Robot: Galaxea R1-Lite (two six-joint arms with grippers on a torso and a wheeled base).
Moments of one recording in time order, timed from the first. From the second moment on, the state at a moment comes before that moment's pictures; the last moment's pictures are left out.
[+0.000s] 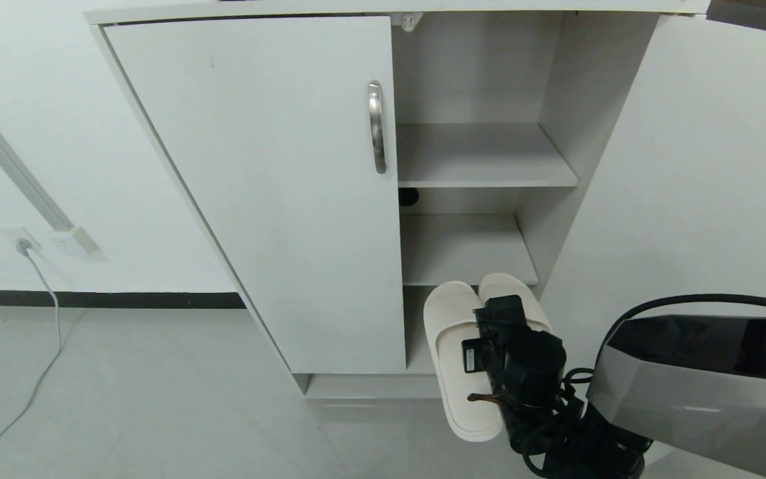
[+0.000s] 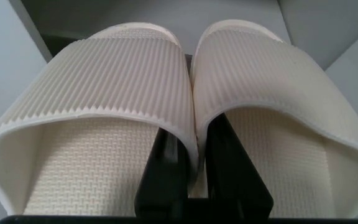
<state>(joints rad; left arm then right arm) 0.00 0.00 0.00 0.00 0.02 -0.08 0.76 2.31 -0.77 -1.53 -0.69 -0.05</state>
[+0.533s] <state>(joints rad) 0.00 0.00 0.00 0.00 0.02 -0.08 0.75 2.33 -0.79 -1.53 -0.69 -0.05</state>
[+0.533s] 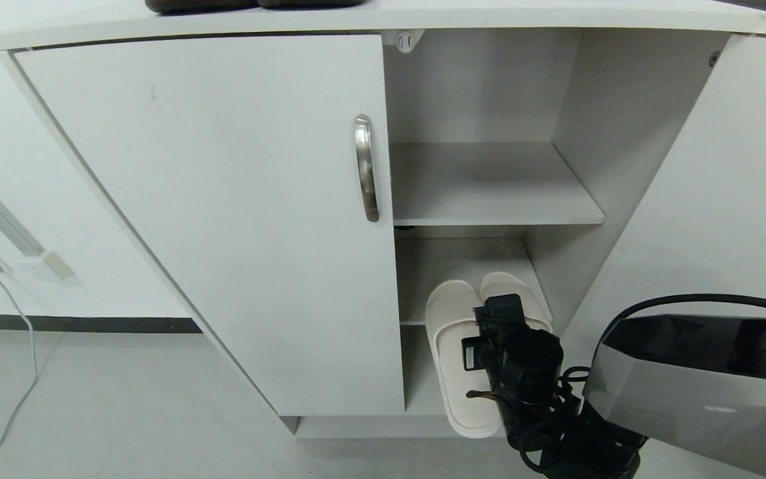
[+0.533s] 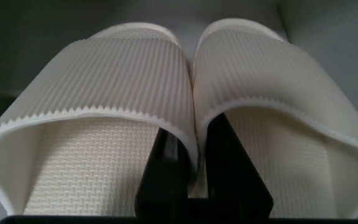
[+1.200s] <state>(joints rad) 0.00 0.00 0.00 0.00 0.02 -0.09 0.69 2.38 -1.06 -1.23 -0.69 0.03</state>
